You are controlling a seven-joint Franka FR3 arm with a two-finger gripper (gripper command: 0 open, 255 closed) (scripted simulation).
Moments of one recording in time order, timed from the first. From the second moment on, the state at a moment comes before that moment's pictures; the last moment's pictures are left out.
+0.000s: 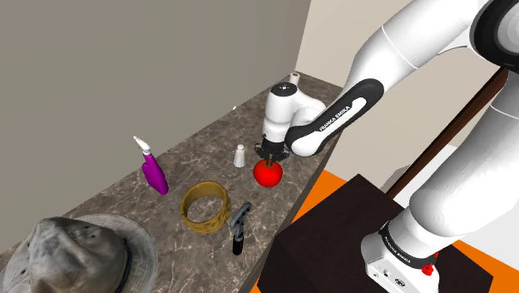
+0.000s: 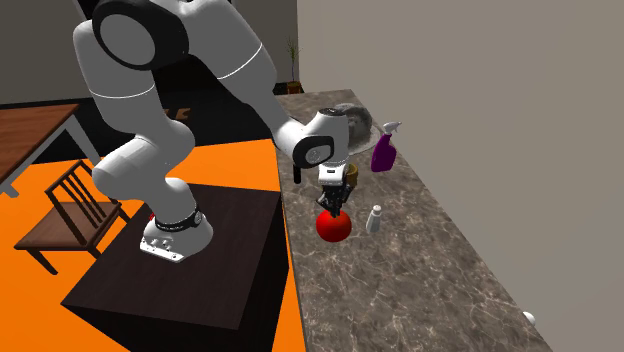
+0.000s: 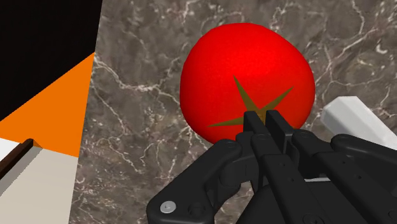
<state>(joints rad) -0.25 0.17 0.48 -2.49 -0.47 2.66 1.48</state>
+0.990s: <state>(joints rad) -0.27 -0.04 0.54 -2.49 -0.20 2.50 1.26</state>
